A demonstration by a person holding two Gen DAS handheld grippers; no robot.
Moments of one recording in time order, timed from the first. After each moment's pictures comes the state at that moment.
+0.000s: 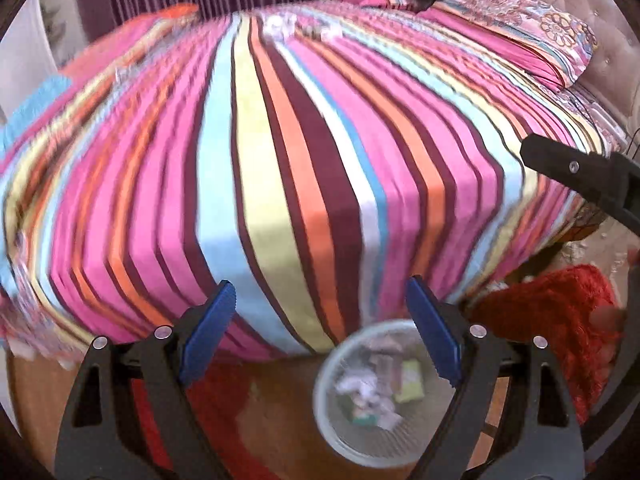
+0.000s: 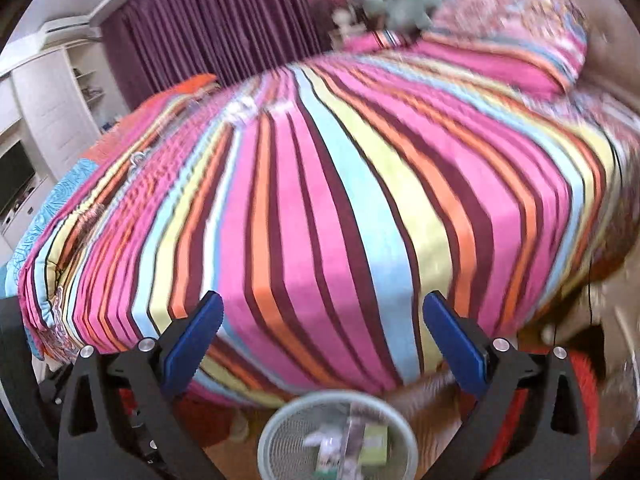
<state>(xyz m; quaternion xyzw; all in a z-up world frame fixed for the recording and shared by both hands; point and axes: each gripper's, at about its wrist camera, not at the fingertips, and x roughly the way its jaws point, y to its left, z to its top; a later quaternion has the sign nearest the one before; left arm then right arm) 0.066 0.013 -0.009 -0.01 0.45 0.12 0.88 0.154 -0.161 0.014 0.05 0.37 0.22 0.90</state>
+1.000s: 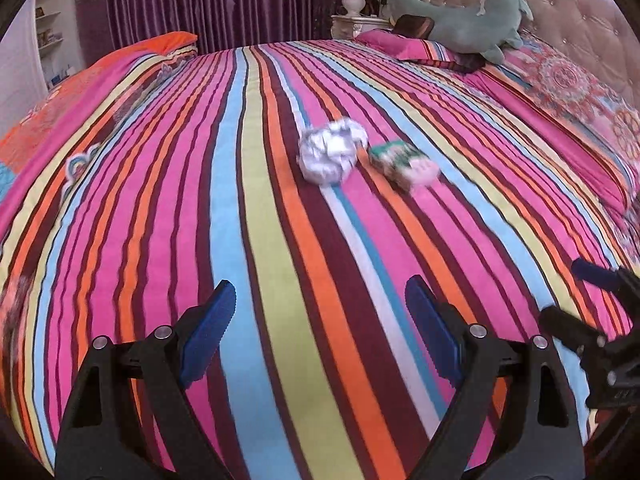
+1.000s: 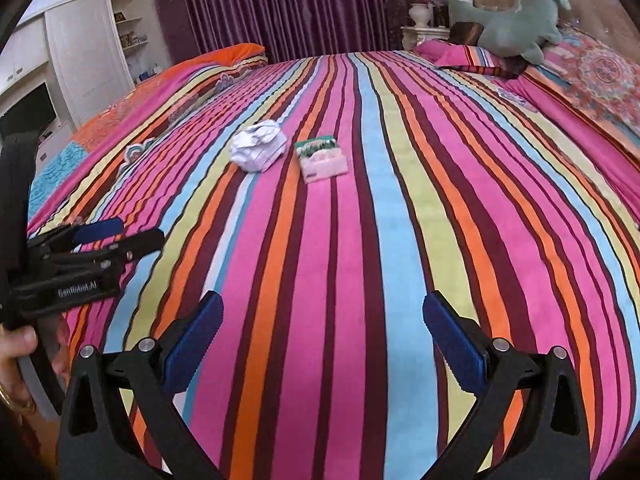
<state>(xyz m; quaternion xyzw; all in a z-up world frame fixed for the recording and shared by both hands) 0.355 0.176 0.042 -0.05 0.40 0.11 0.91 0.366 -0.053 0.030 -0.04 0.40 0.30 0.87</state>
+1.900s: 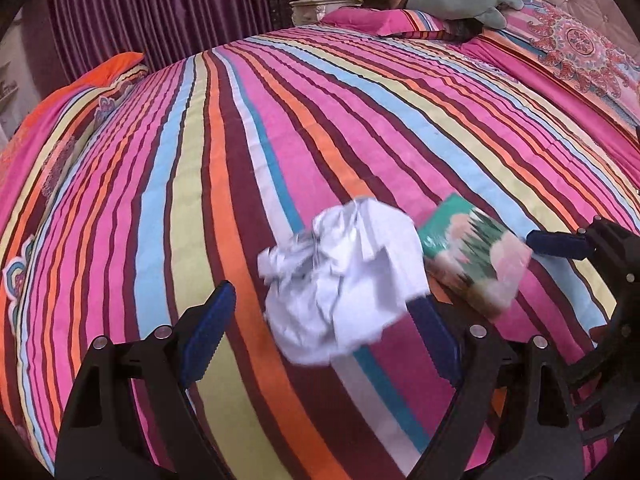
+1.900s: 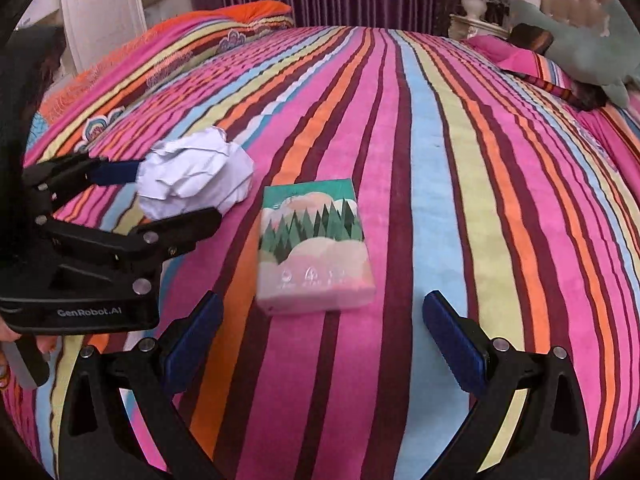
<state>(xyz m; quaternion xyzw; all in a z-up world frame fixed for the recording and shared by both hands) 0.524 0.209 0.007 0.03 0.43 0.06 0.90 0.497 0.048 -0.010 -0.13 0.42 0.33 0.84</state>
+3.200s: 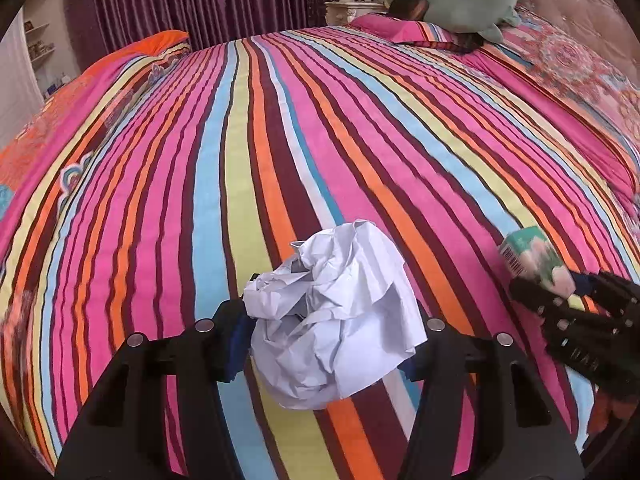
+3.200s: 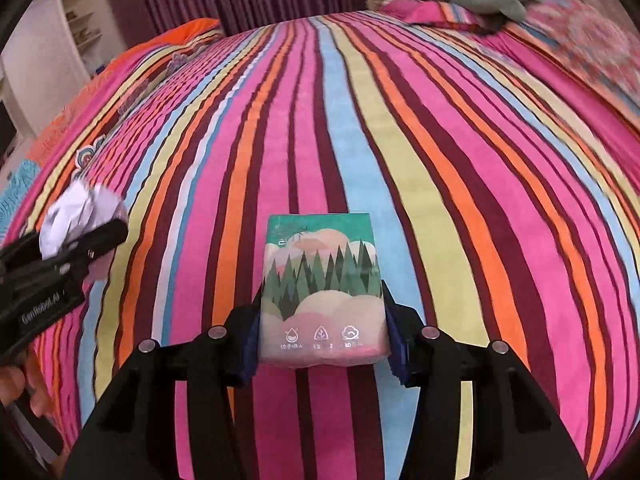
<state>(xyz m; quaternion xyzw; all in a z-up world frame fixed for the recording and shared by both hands) 0.357 0.150 0.041 -0.02 0.43 0.11 0.89 0.388 -0.045 0.010 -0.03 0.47 0.23 0.85</state>
